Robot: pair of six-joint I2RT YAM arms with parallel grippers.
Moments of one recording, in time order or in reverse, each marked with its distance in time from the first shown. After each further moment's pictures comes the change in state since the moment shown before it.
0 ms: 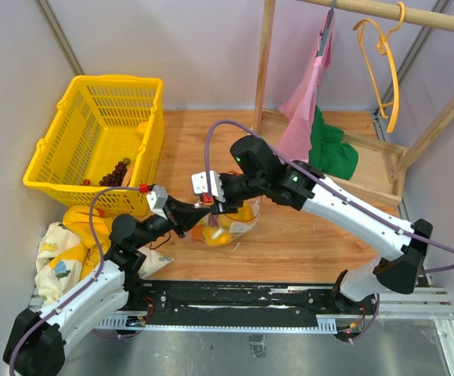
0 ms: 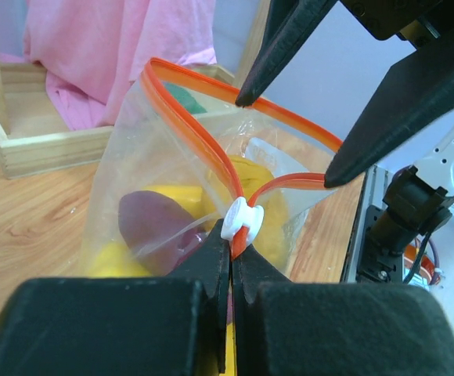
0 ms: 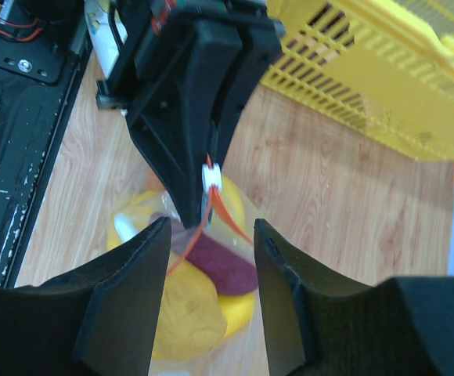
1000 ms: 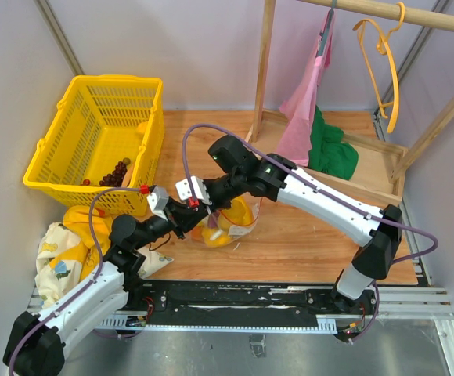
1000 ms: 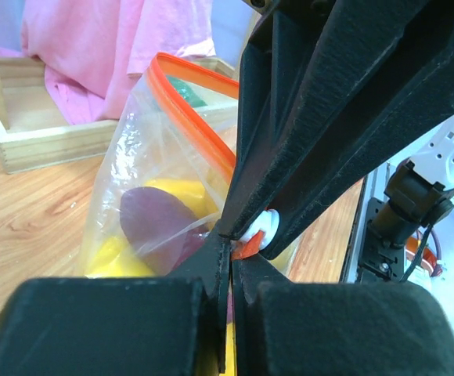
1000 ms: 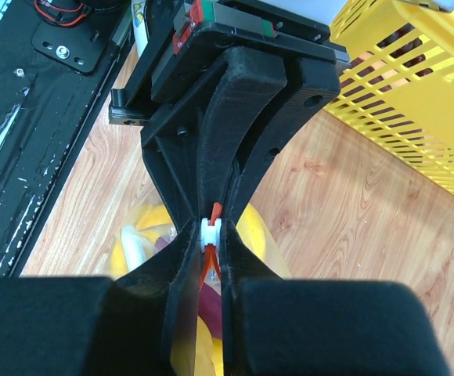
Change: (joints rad) left arm -0.005 -0.025 0.000 -0.049 0.007 0.023; right arm 0.014 0.203 0.143 -0.107 -0.134 -0.127
